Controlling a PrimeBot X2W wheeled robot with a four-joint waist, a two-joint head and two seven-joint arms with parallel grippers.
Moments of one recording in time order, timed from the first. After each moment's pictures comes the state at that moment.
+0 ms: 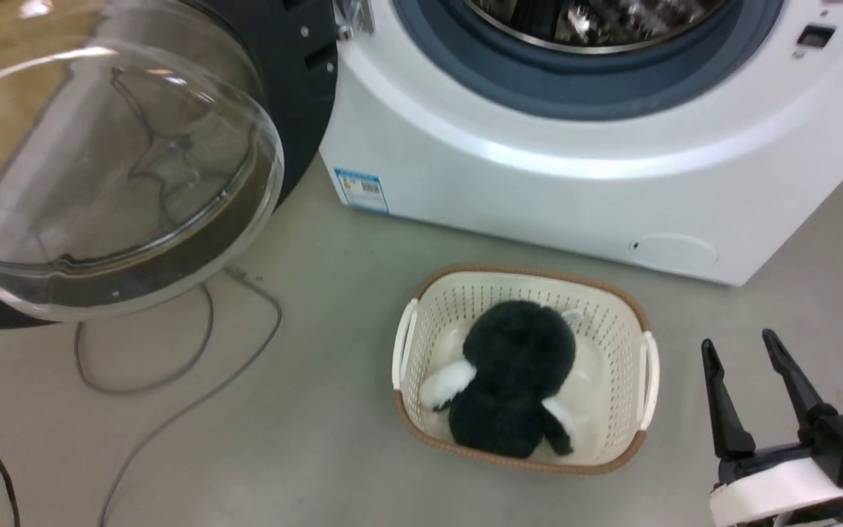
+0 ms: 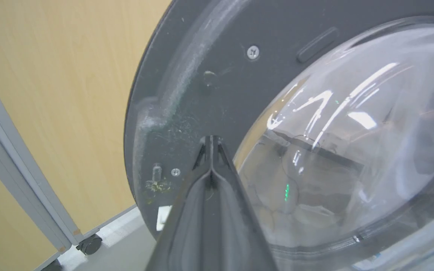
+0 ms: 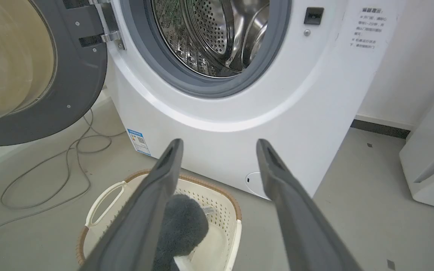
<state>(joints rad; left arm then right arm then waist) -0.51 0.44 0.40 0.64 -0.33 -0.06 -0.26 -0.04 -0.08 -0.10 0.10 0.00 0.13 -0.26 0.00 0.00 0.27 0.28</state>
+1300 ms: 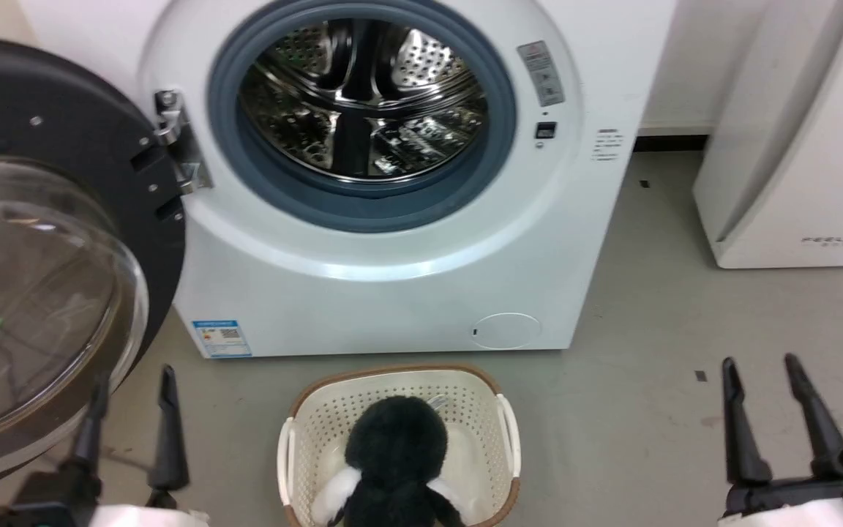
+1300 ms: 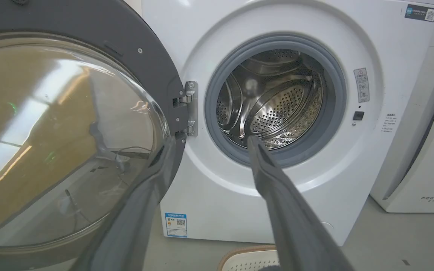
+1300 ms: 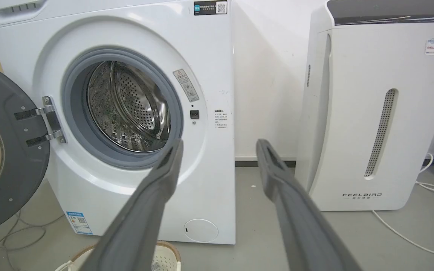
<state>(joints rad) 0.07 0.07 0.19 -0.02 -0.12 -0.13 -0.26 0.08 -0.05 -0.09 -0.06 0.11 0.13 -0.26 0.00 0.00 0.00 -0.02</state>
